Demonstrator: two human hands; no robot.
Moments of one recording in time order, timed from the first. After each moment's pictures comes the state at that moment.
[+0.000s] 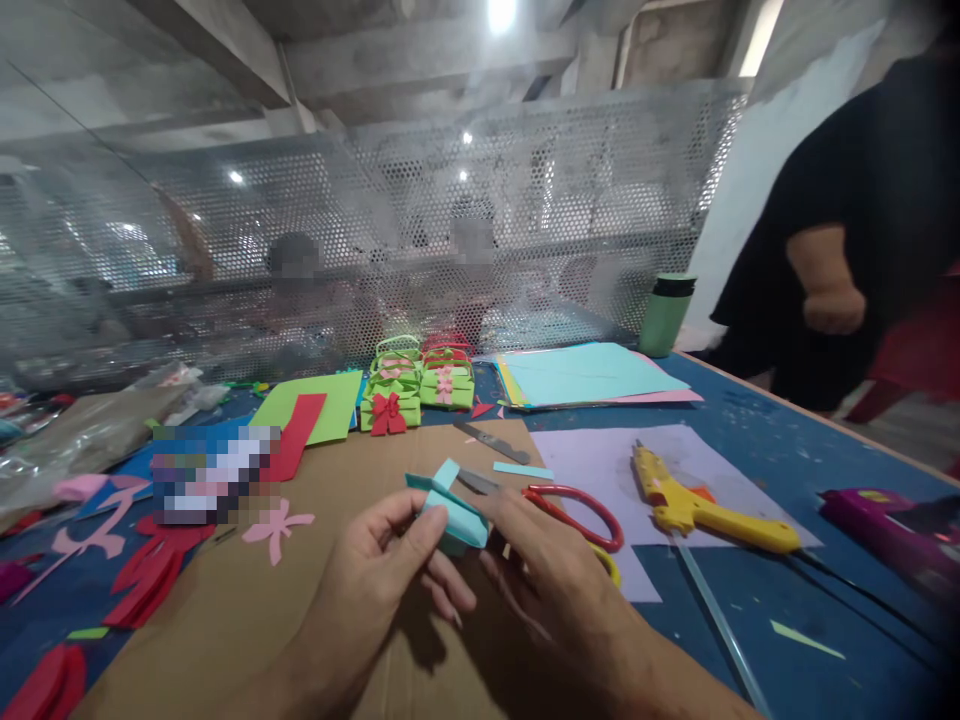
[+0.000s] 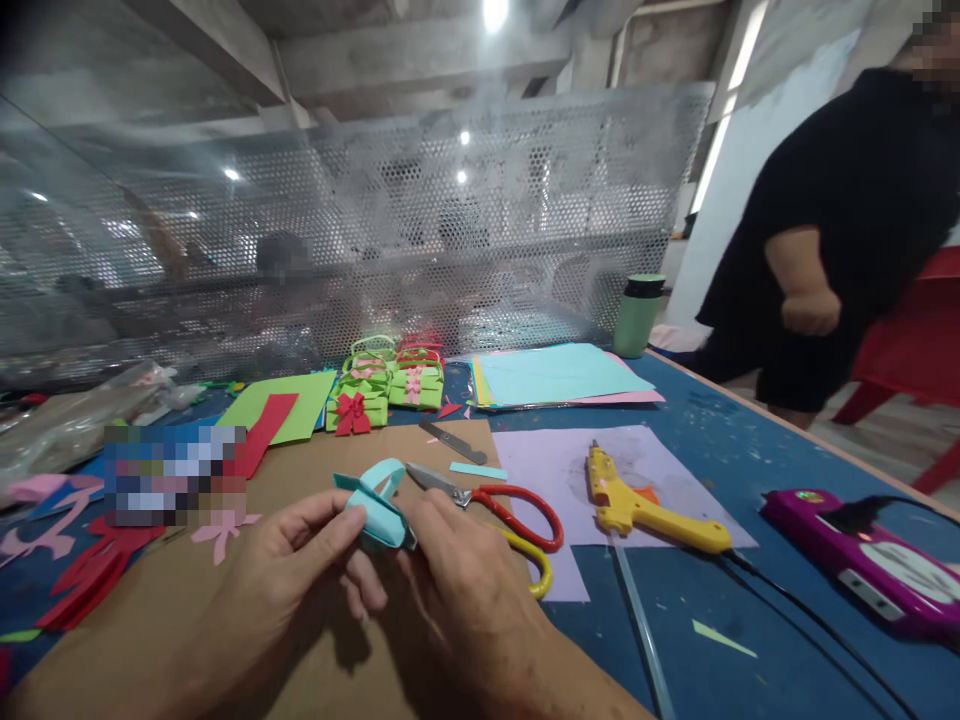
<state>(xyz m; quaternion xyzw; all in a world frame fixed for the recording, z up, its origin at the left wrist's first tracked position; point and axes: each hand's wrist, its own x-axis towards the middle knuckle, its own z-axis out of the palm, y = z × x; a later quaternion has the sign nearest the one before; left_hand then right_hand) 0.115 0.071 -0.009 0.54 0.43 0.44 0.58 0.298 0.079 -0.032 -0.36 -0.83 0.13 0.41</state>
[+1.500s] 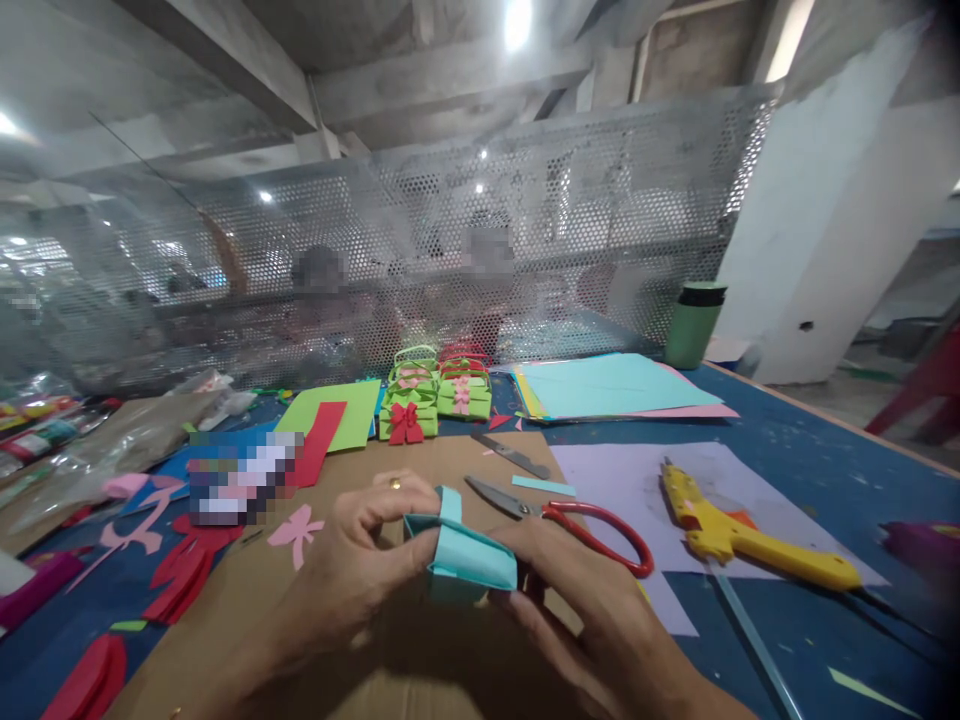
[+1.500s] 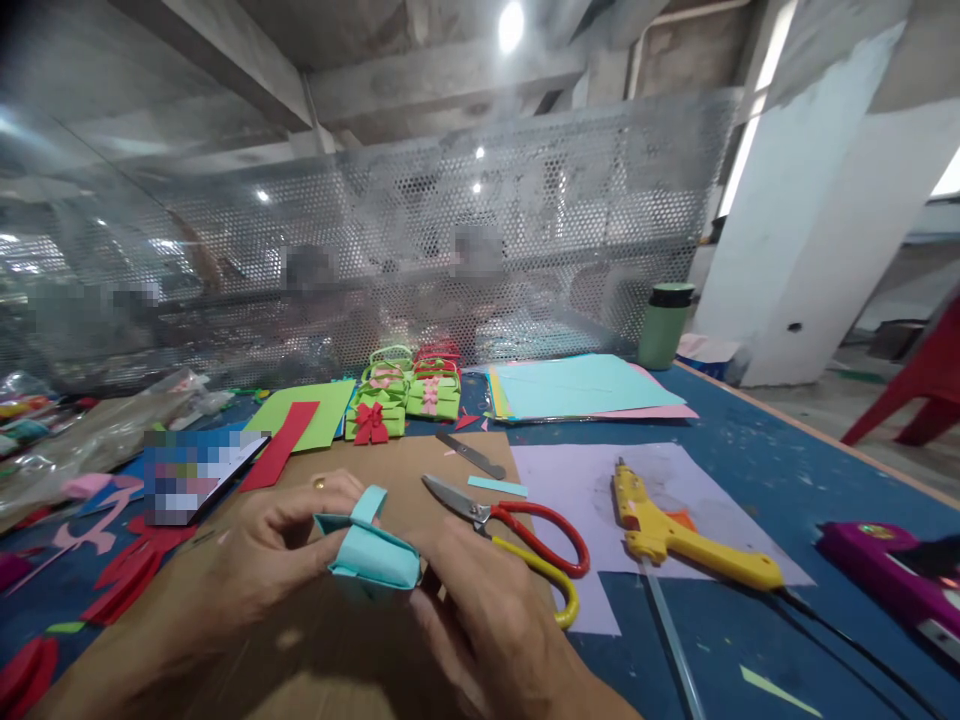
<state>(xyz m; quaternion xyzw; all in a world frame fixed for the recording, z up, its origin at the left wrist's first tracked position) 0.080 0.092 0.013 0.74 0.37 0.45 0.33 0.307 0.075 -0.023 -0.27 -0.85 0.16 0.42</state>
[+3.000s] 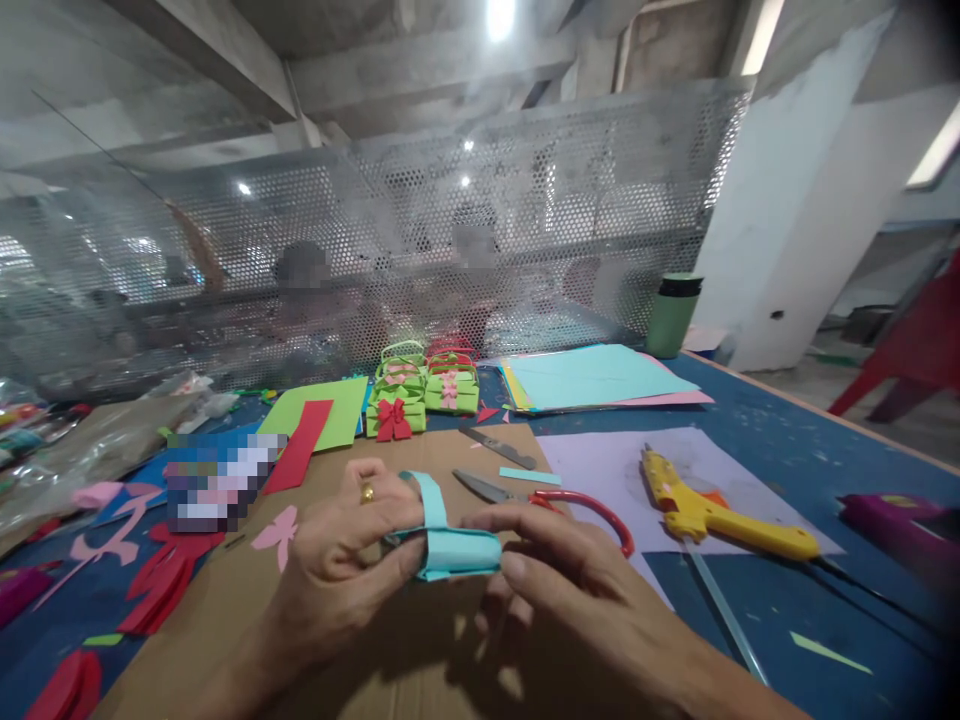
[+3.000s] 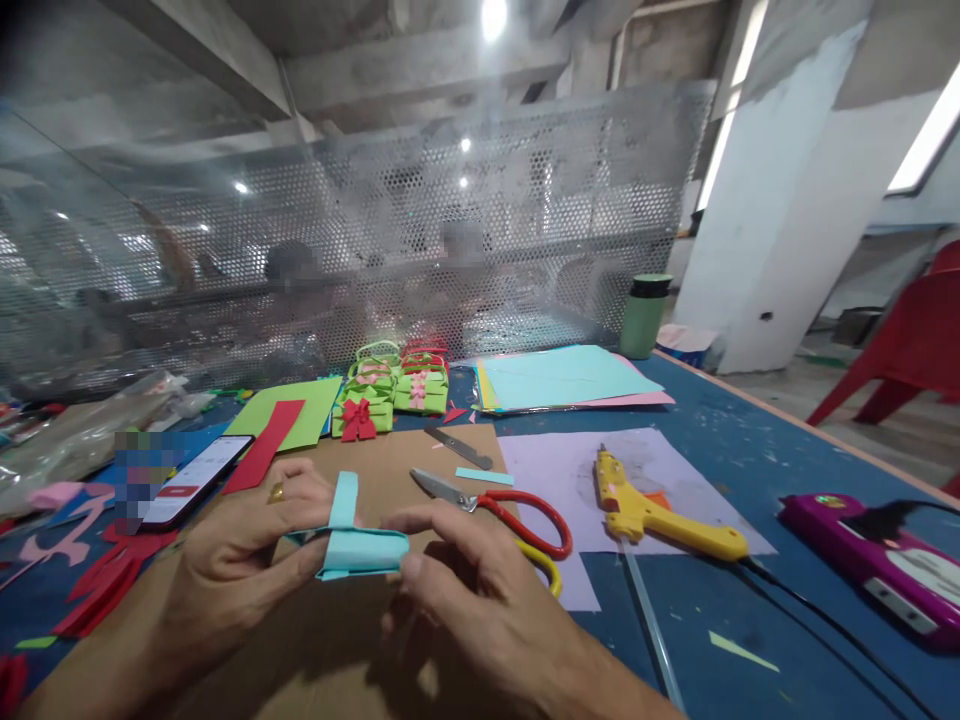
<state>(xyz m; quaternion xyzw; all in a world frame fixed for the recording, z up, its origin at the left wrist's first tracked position) 0.082 0.083 0.019 0.82 0.33 0.45 0.12 0.307 0.070 -0.008 -0.32 -0.61 0.62 0.38</state>
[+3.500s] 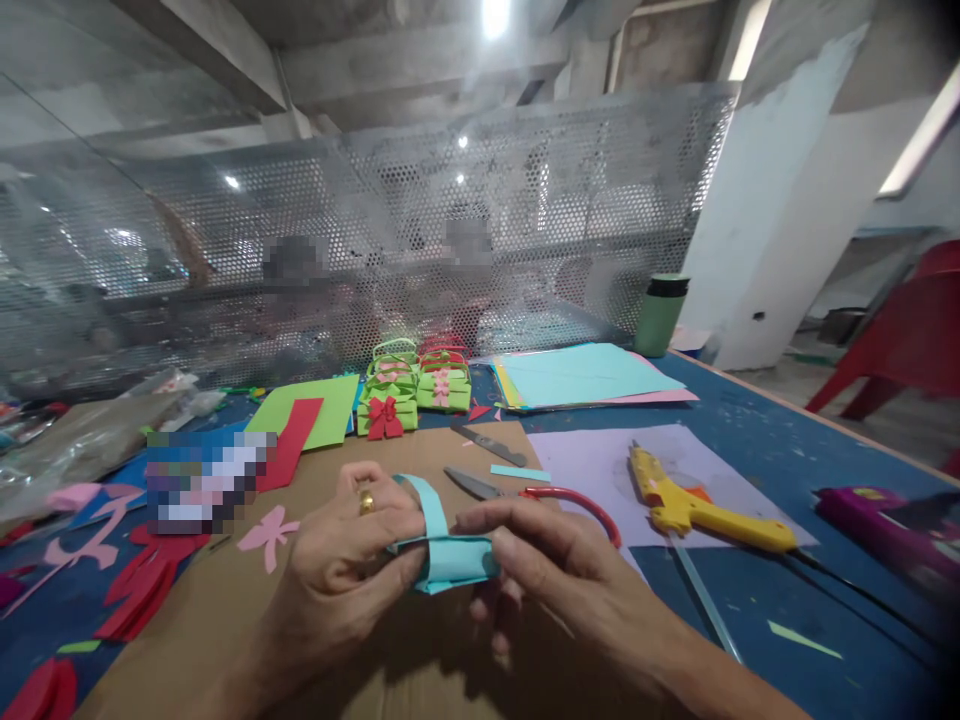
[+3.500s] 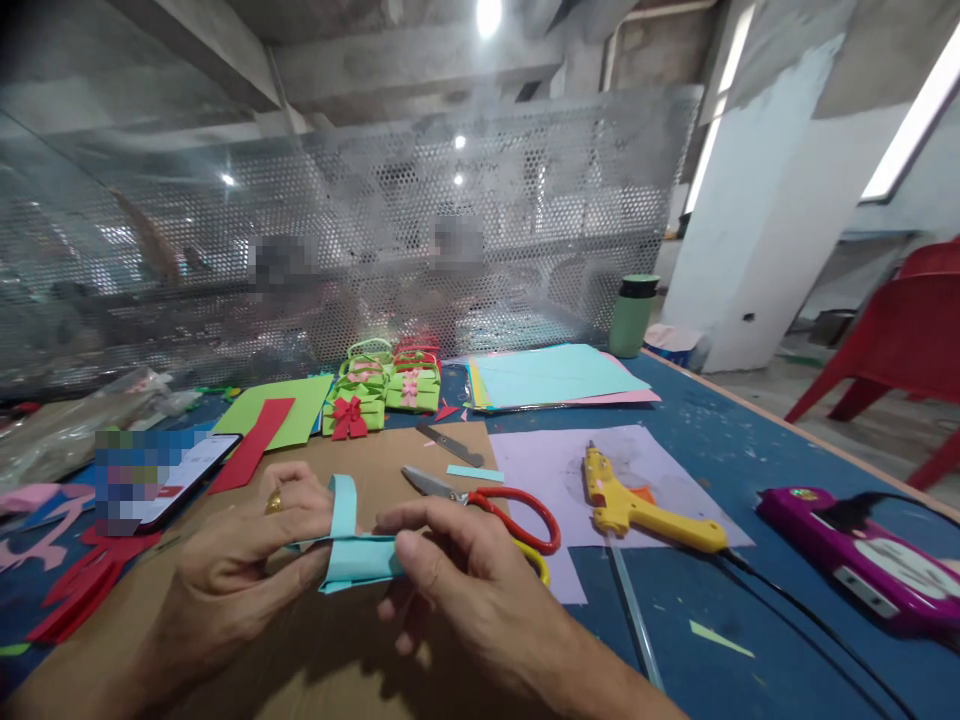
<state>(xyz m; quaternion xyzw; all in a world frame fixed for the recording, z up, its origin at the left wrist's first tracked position) 0.088 0.080 0.015 0.84 0.32 0.43 0.09 0.306 0.072 -0.005 -0.32 -0.56 0.66 0.38</state>
